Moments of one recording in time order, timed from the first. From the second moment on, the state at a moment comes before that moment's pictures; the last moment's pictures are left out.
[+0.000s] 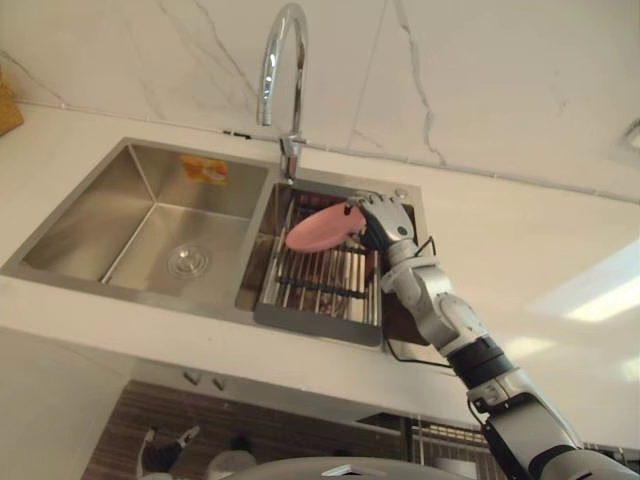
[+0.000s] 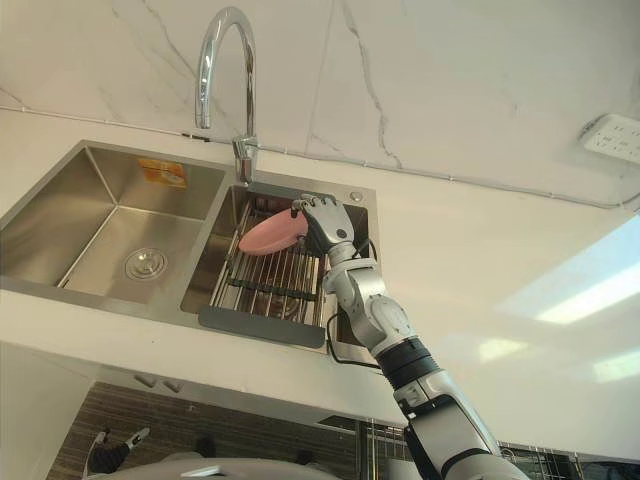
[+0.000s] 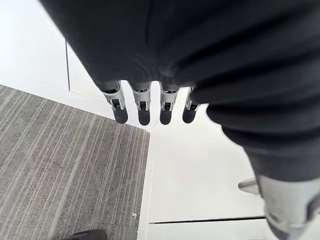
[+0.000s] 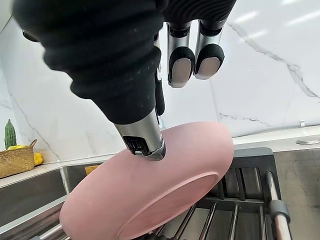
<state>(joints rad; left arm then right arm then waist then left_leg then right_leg) 0.24 0.14 0.15 0.95 0.16 -0.18 0.29 -0.45 -0.40 0.37 0.18 -0.85 0.01 -0.22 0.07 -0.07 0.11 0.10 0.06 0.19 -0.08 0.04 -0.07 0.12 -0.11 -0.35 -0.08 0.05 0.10</state>
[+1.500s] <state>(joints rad) 0.25 0.14 0.15 1.00 0.15 -0.18 0.29 -0.19 -0.48 0.22 -0.19 -0.65 -0.07 0.12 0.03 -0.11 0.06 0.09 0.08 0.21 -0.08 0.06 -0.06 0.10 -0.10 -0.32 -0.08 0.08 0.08</state>
